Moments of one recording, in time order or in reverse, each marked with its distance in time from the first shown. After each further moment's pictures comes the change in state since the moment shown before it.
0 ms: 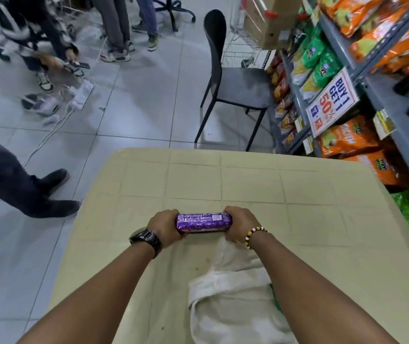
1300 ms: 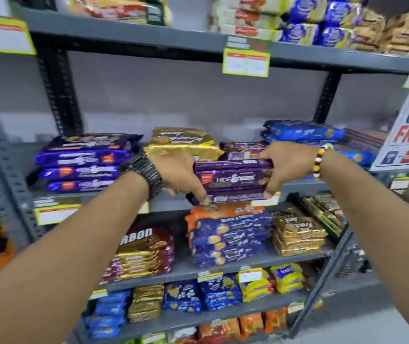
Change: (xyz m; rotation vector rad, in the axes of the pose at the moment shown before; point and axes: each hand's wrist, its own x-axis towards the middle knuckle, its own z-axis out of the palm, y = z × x) left_hand -0.845 0.754 0.228 0.580 -0.759 1.756; right_hand -1.241 0.122 -0.108 0.106 0.654 1.374
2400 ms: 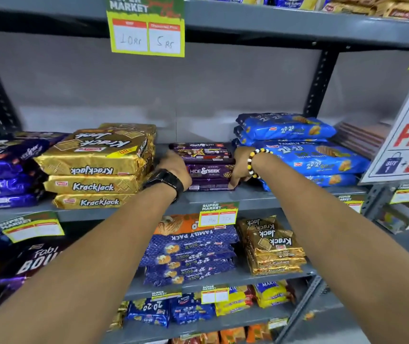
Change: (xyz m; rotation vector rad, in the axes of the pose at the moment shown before) left_hand 0.220 0.096 0.081 0.048 0.403 -0.537; right_hand 0.156 0.182 0.033 0.113 -0.087 0.243
